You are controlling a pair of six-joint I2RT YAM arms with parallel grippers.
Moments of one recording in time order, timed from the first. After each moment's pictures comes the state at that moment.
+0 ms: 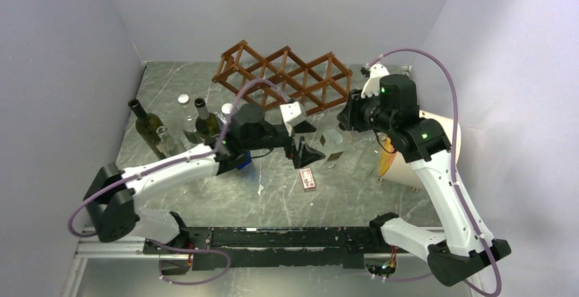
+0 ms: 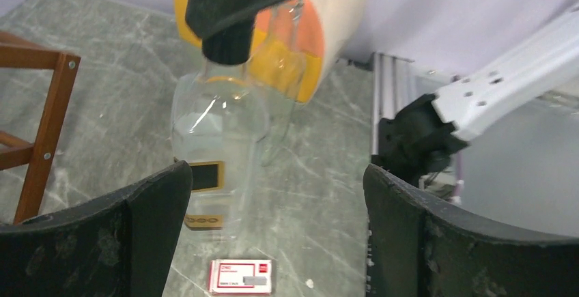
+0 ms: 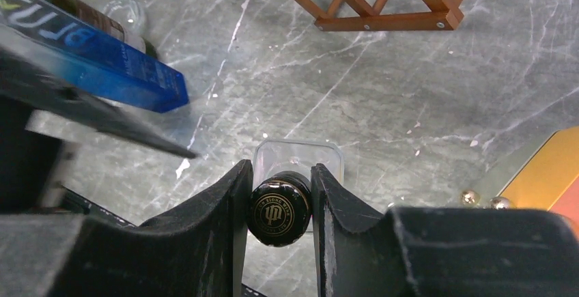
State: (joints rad) left arm -0.92 1.34 1.01 0.27 0.50 -0.15; right arm 0.40 1.06 1.37 -0.87 -0.09 0.17
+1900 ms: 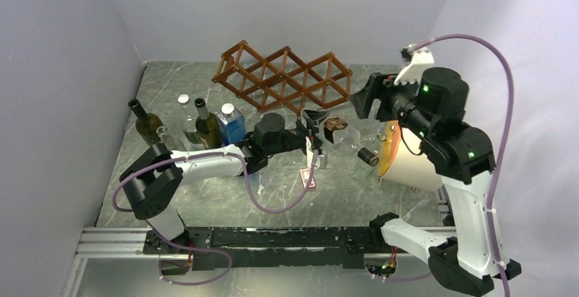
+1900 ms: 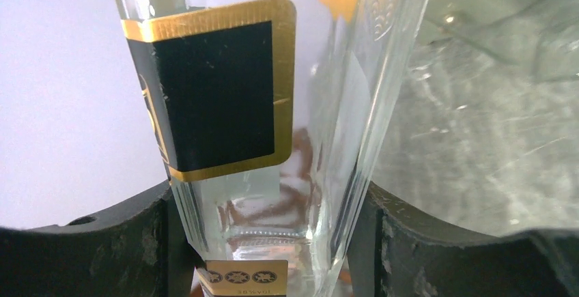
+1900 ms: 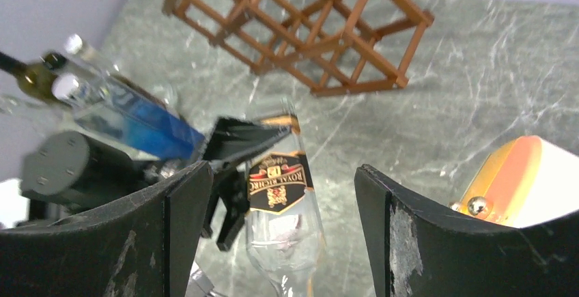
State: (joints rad) left arm -0.98 1.65 0.98 0.62 0.32 1.04; right arm 0.40 1.04 1.73 -0.99 0.02 0.24
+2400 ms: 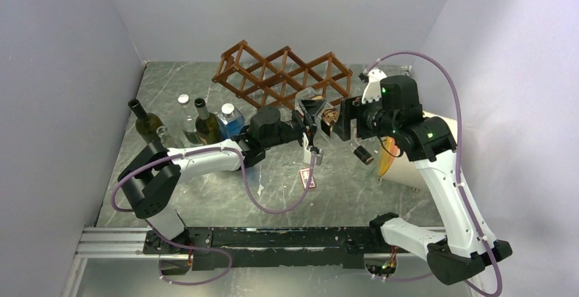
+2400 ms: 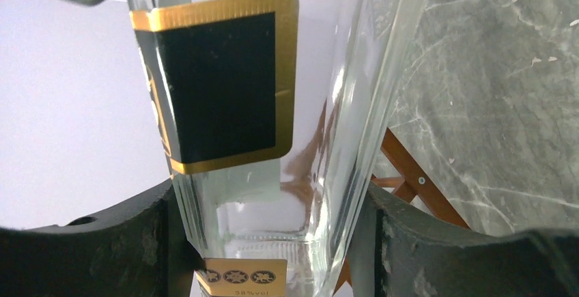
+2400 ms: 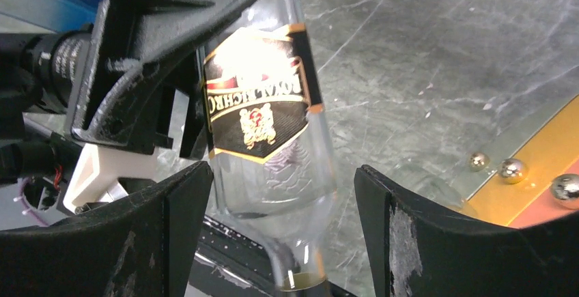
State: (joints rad) left arm -0.93 1.64 1.02 0.61 0.32 1.39; right arm 0.40 1.07 1.46 -1.05 -0.13 0.15
